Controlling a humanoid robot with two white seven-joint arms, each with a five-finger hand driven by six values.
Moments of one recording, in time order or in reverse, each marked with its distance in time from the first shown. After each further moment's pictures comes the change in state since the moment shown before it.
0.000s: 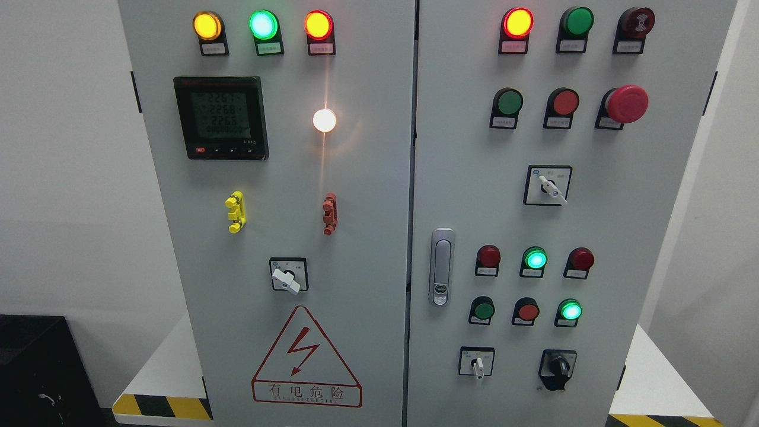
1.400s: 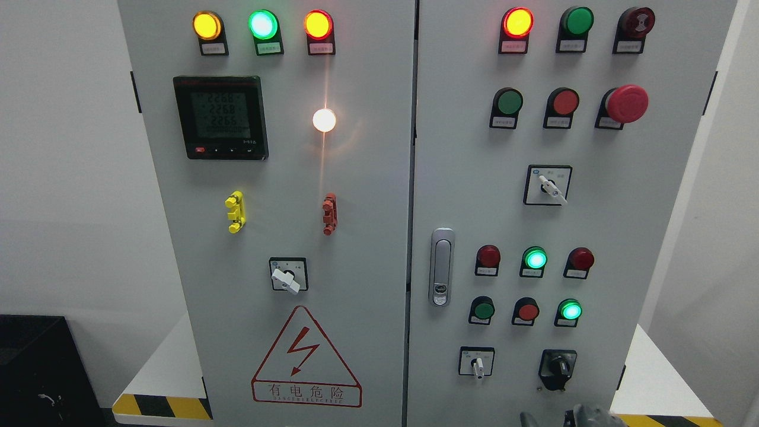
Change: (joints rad) left arm 0.000 0.000 0.000 0.000 0.000 0.000 0.000; right arm -0.215 -0.026 -0.047 -0.085 0.128 0.112 0.164
